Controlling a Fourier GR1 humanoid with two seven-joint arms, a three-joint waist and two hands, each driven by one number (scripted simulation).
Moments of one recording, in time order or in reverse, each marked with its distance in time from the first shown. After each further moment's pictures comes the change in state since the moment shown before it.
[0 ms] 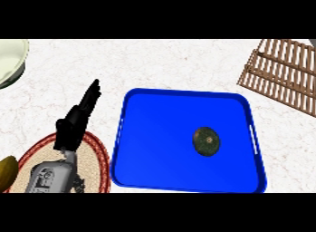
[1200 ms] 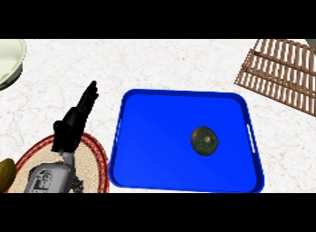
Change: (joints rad) left arm 0.015 -0.003 0.017 0.002 -0.006 -0.003 -0.012; right arm 0.186 -0.113 -0.098 0.000 -0.085 -0.124 0.077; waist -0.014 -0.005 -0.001
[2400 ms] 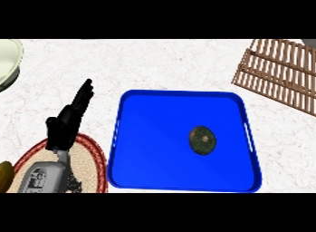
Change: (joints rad) left arm -0.010 0.017 0.030 -0.005 0.013 -0.017 0.023; right arm -0.075 -0.136 -0.190 -0.382 -0.228 0.090 0.169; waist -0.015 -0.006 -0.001
